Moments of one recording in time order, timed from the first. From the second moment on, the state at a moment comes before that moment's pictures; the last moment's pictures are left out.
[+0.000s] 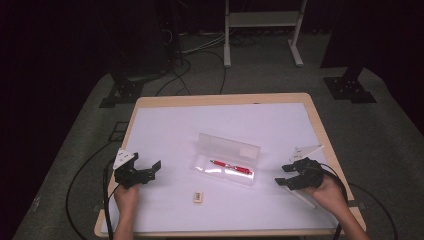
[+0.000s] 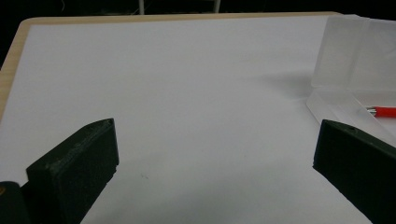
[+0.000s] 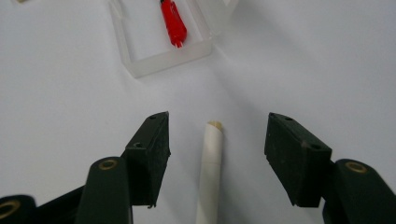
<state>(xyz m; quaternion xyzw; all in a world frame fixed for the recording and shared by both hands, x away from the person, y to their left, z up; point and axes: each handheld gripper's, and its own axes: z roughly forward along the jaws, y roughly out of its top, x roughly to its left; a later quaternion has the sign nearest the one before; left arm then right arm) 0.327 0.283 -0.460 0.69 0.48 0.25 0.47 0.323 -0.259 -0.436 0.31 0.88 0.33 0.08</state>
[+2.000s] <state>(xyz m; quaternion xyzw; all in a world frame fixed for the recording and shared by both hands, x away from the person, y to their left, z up) 0.327 0.282 -0.460 0.69 0.48 0.25 0.47 0.283 -0.291 -0.465 0.34 0.87 0.33 0.09</state>
